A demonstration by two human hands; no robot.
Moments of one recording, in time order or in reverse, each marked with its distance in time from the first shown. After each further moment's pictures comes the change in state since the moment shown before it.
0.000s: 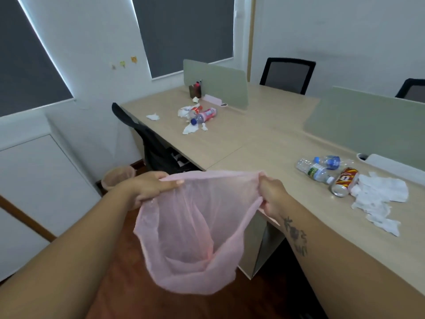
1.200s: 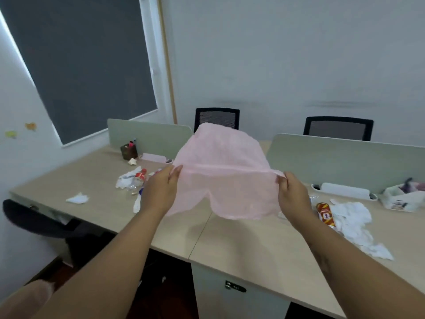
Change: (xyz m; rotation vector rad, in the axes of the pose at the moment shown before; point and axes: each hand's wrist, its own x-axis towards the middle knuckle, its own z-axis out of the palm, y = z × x) left_hand 0.262 0.155 -0.070 0.142 0.399 0.881; right_hand 0.102 -0.129 0.055 -0.590 0.714 -0.714
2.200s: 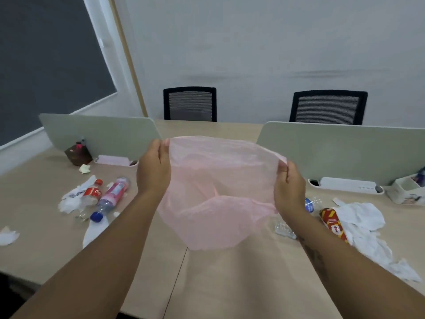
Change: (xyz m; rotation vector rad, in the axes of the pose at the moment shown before) left_hand 0.185 0.012 0.168 -0.175 0.089 0.017; right_hand 0.164 0.071 0.084 0.193 0.213 0.121
